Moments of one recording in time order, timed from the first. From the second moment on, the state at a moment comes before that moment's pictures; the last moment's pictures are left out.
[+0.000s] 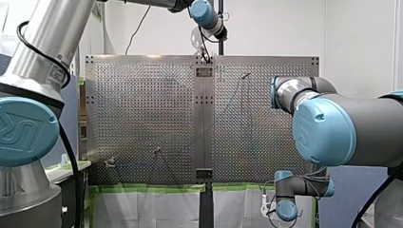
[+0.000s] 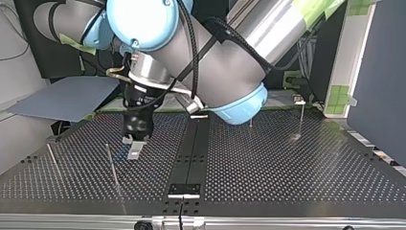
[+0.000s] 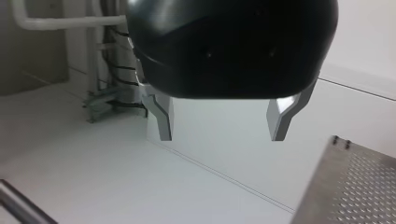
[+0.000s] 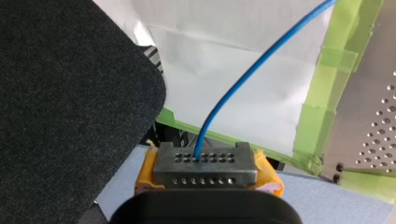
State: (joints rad) left arm -0.77 -1.88 -1.01 -3.27 -1.96 -2.11; right arm 1.80 -0.25 1.59 -0.85 1.76 1.59
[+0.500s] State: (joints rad) left arm -0.77 -1.76 -1.15 -3.14 -1.98 -2.16; right arm 1.80 -0.25 1.59 -0.85 1.76 1.59
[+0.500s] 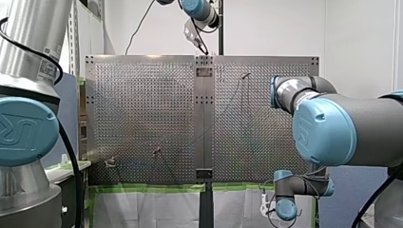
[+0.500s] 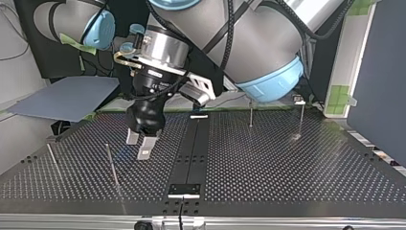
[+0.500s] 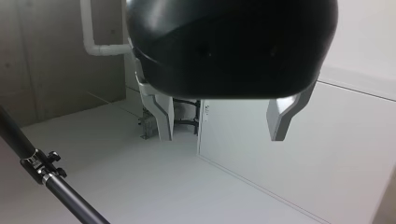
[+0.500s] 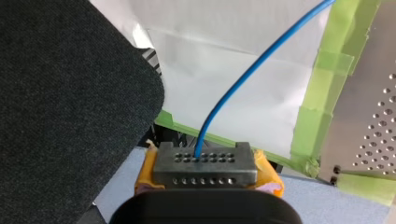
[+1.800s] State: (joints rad) left arm -0.77 -1.86 -1.50 -2.79 -2.04 -2.07; right arm 1.81 -0.27 1.59 -0.84 1.76 1.59
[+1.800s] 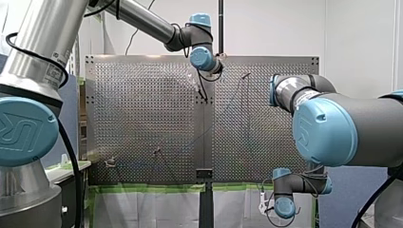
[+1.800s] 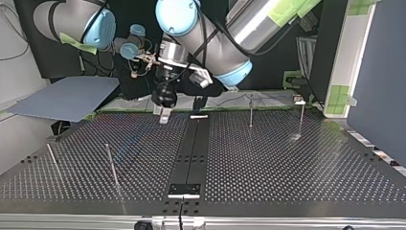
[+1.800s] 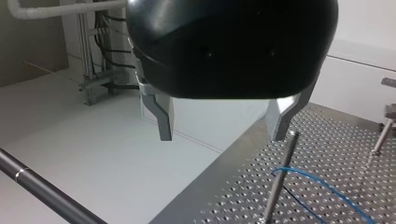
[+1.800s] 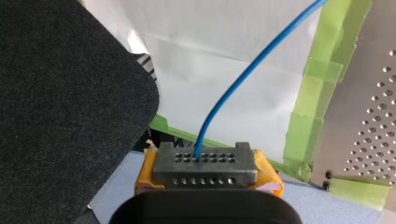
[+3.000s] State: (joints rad) left arm -0.75 -1.86 -1.81 -2.47 -2.01 -2.05; right arm 1.81 -0.27 1.59 -0.84 1.76 1.59
